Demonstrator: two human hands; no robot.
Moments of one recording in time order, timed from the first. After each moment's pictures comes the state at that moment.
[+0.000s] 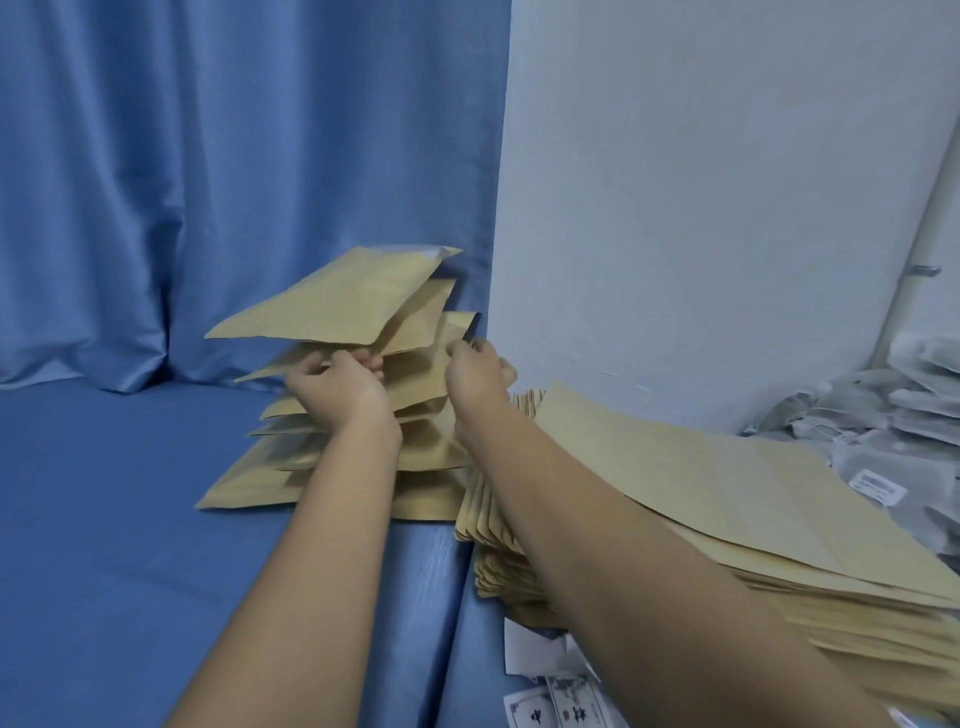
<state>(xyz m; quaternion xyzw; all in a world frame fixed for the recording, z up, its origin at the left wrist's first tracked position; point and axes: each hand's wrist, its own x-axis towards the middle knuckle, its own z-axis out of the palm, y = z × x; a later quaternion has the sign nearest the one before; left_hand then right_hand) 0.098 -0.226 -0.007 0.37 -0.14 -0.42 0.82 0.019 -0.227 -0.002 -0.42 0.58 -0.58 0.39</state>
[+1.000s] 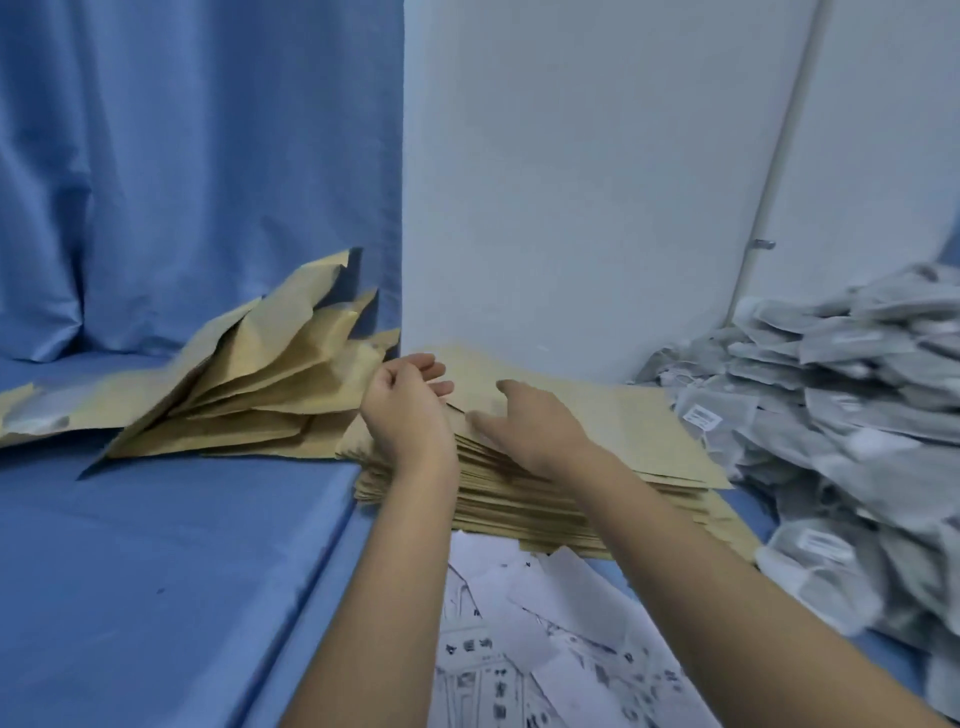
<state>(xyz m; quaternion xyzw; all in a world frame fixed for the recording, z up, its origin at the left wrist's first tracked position) -0.038 -0.098 -0.037 0.37 -0.26 -0.46 0.77 -0.141 -0.099 -0.045 -0.66 0.72 -0.22 0.05</state>
